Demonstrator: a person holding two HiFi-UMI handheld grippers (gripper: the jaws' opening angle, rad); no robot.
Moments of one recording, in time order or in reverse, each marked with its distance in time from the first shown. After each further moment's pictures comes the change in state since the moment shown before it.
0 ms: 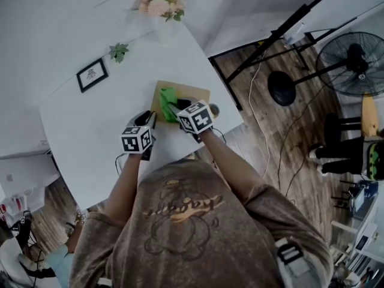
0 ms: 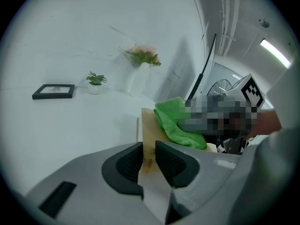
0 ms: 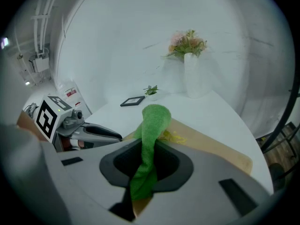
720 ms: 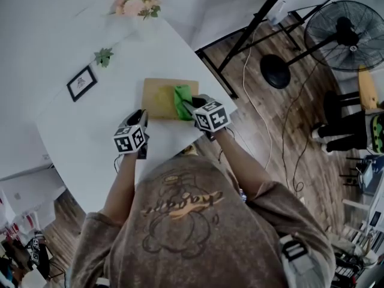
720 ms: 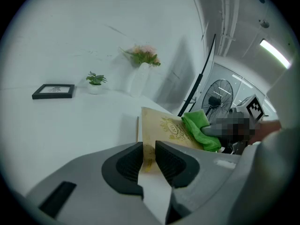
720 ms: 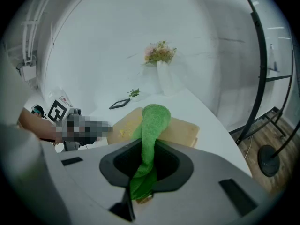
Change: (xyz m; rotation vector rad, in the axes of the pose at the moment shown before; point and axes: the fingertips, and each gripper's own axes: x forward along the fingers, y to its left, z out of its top) left arm -0.001 -0.006 -0.001 0.003 -0.005 -0.002; right arm -0.075 -0.052 -0.049 0.123 -0.059 -0.116
